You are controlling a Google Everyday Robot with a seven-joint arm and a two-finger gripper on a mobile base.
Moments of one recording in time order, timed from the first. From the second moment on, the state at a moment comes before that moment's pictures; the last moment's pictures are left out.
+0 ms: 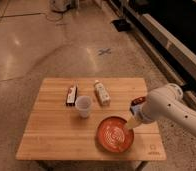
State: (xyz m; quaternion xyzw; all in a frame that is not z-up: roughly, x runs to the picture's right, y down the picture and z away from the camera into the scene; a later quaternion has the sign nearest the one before) arm 0.210 0.167 0.720 -0.11 -0.26 -0.77 0.56
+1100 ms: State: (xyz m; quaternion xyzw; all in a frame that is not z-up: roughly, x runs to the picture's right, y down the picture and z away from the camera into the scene) arm 0.204 0.159 0.722 -0.11 -0.26 -0.78 0.56
